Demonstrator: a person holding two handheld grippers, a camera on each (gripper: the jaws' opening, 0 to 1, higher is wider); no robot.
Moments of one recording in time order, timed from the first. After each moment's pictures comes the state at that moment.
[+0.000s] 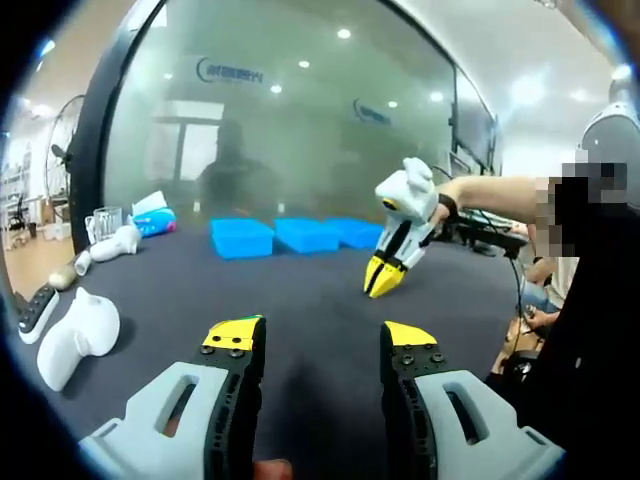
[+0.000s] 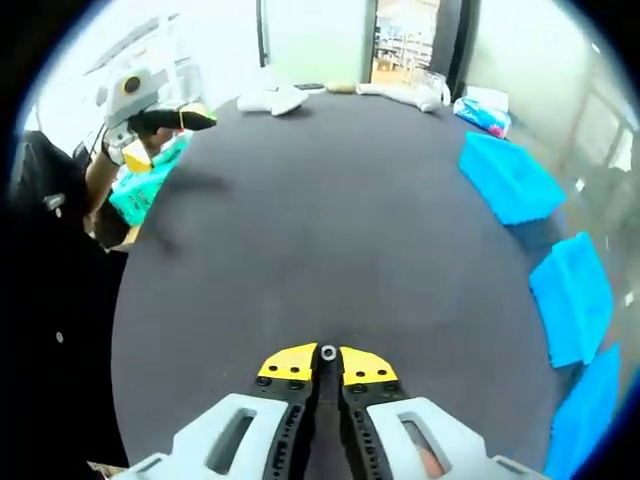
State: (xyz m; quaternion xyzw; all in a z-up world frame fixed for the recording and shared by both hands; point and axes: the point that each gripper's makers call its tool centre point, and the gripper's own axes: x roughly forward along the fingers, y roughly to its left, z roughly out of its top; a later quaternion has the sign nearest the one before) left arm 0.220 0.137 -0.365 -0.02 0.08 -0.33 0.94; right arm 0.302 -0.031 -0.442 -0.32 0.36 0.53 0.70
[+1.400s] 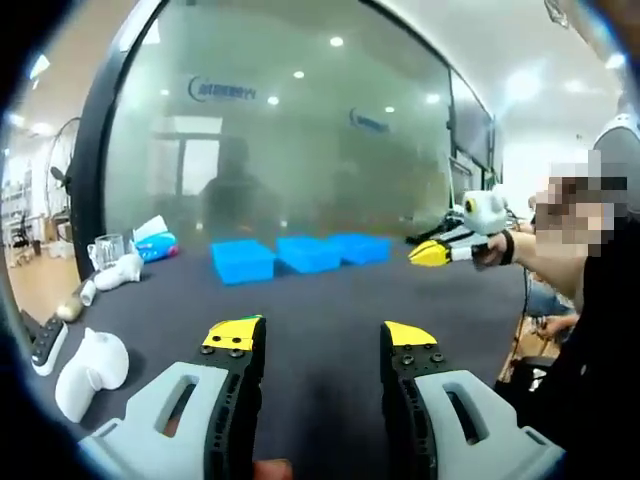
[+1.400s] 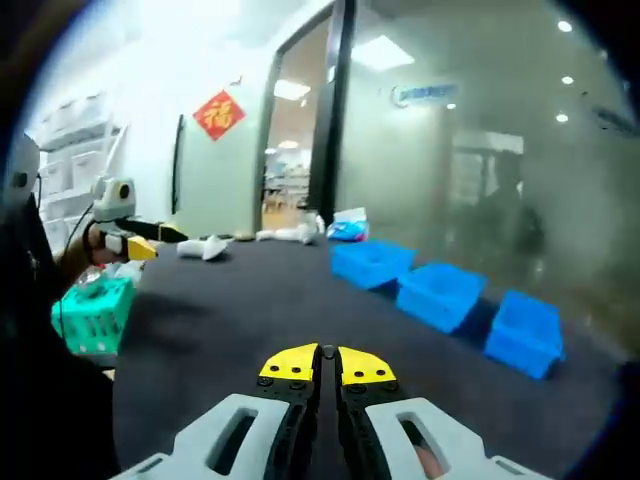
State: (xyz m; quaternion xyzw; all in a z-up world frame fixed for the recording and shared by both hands) left arm 0.225 0.129 -0.332 0.00 0.06 -0.32 0.95; right arm 0.286 -0.122 -0.347 -0.09 0.08 0.34 0.93
